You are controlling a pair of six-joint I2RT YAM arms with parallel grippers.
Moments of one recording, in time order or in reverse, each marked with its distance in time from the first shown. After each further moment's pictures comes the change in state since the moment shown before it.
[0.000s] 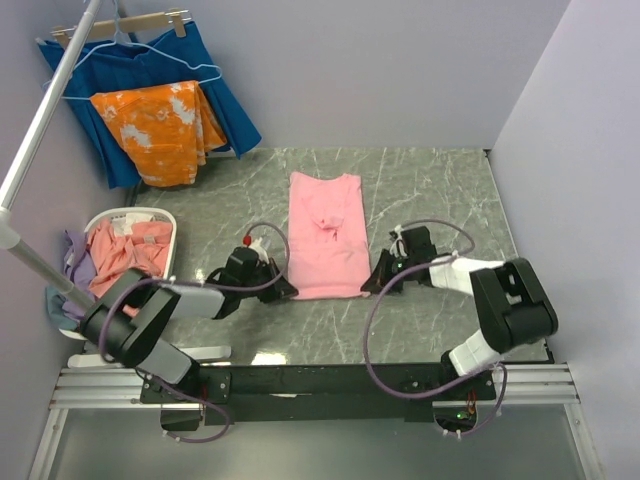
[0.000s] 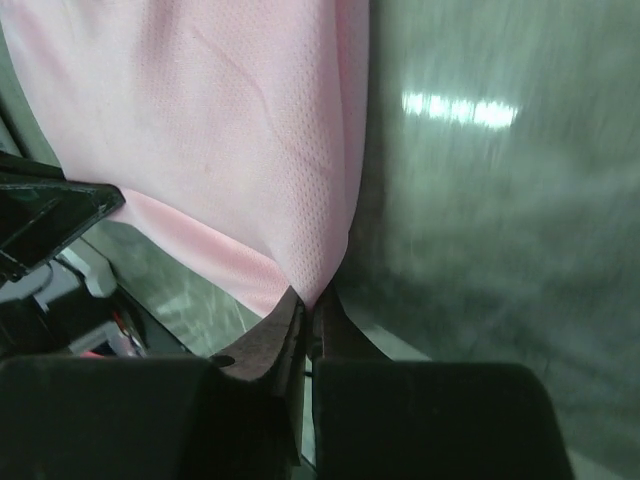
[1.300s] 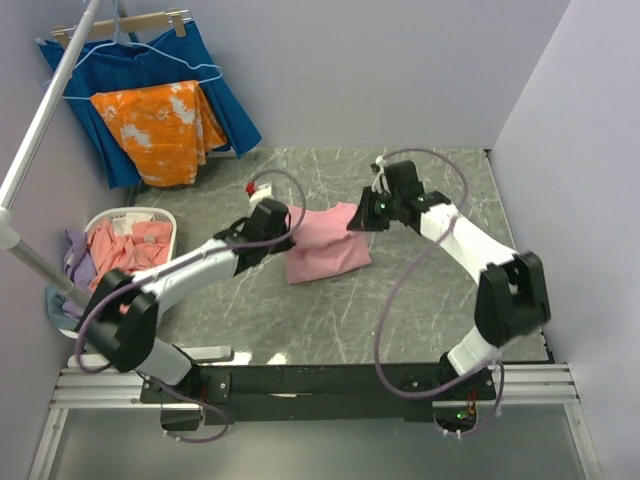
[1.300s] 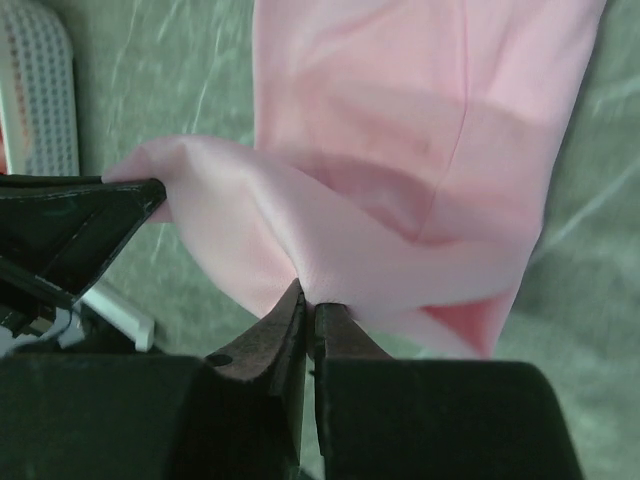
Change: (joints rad) left arm -0.157 -0.121 0.499 -0.682 -0.612 0.046; right arm 0.112 -0.038 0.540 -0.371 0.157 -0.129
